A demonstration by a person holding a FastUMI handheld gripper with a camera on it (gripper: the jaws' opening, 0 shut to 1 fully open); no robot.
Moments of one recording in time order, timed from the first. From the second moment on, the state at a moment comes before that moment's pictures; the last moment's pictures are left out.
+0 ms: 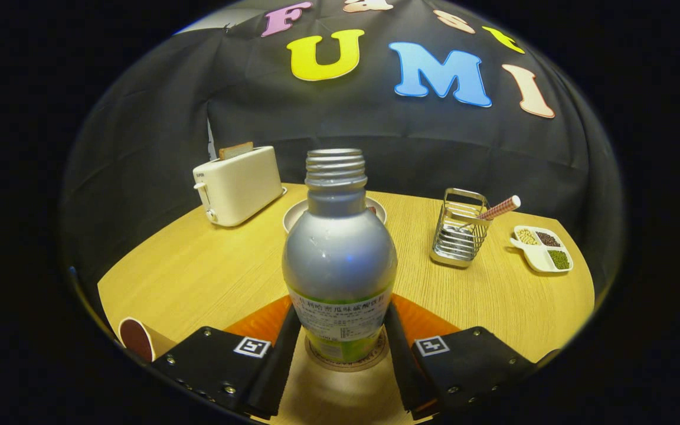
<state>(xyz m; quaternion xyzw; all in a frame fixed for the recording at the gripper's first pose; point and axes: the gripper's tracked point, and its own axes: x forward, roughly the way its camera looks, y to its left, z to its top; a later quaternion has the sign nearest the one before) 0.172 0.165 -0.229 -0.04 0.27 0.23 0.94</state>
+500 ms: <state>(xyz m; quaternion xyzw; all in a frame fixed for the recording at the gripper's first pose) 0.168 0.164 -0.224 -0.02 0.28 0.21 0.94</state>
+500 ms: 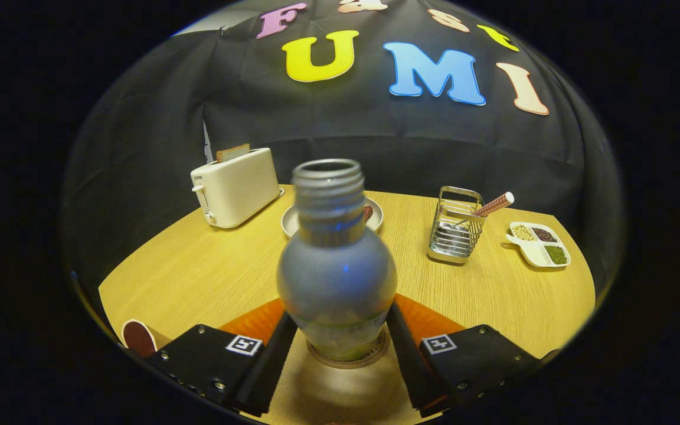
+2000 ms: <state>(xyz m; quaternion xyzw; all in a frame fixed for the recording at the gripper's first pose) 0.049 0.082 0.034 -0.03 0.04 0.10 0.99</state>
